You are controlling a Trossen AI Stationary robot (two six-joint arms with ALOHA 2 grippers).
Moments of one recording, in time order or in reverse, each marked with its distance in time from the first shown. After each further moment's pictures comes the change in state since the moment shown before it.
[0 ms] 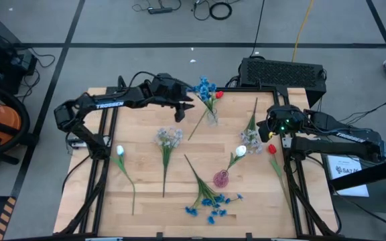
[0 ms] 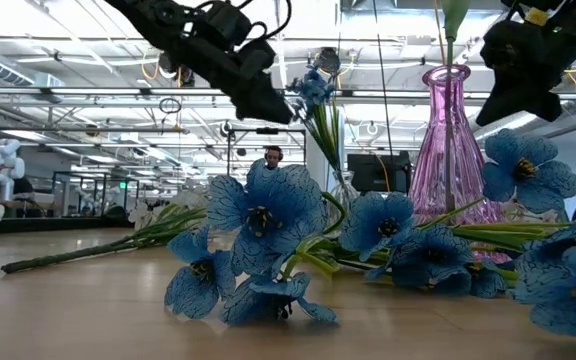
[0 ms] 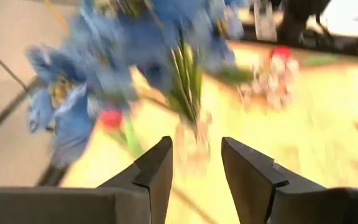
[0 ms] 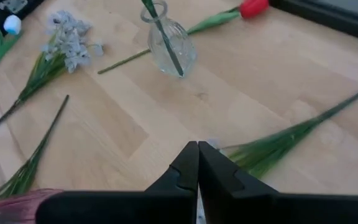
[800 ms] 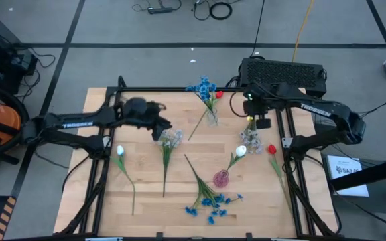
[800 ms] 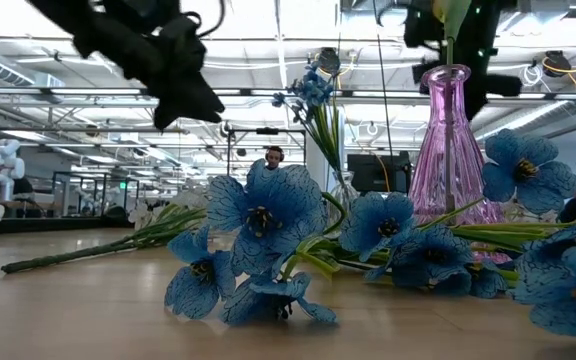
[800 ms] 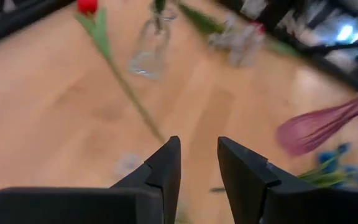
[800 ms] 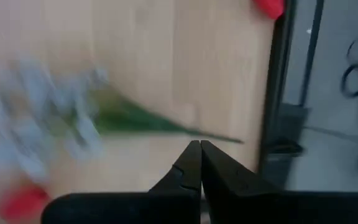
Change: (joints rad) left arm -0.155 -0.478 -0.455 -0.021 -0.092 -0.515; right arm -0.213 0.672 0.481 -0.337 0.125 -1.224
